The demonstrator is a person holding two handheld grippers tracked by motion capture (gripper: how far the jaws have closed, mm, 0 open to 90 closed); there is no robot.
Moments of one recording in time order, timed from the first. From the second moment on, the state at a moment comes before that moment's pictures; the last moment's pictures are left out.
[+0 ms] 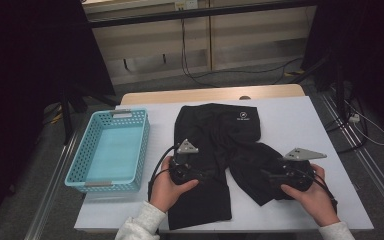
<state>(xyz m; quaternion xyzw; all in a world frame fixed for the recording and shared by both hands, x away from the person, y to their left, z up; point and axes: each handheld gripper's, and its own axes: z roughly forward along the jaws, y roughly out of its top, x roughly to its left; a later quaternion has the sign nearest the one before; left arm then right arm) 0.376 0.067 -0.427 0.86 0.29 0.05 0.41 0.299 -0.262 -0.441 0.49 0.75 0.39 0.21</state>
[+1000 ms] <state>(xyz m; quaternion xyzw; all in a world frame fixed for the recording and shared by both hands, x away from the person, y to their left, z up) 0.346 -0.031 -0.453 0.89 0.16 0.01 0.42 0.276 -0.311 -0.462 0.55 0.74 0.33 0.22</state>
